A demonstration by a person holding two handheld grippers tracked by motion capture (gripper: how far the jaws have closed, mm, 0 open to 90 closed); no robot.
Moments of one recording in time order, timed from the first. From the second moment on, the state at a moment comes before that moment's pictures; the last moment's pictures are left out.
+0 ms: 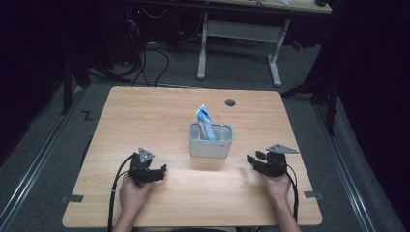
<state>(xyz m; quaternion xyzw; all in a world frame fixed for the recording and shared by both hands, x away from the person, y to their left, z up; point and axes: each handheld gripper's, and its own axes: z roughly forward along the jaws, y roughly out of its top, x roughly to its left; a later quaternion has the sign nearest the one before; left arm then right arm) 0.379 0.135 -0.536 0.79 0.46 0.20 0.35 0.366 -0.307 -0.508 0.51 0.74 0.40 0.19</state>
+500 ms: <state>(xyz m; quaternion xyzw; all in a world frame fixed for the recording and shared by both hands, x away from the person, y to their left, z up) 0.379 0.135 -0.536 0.79 0.46 0.20 0.35 0.374 -0.297 -0.522 0.51 0.75 0.37 0.20</state>
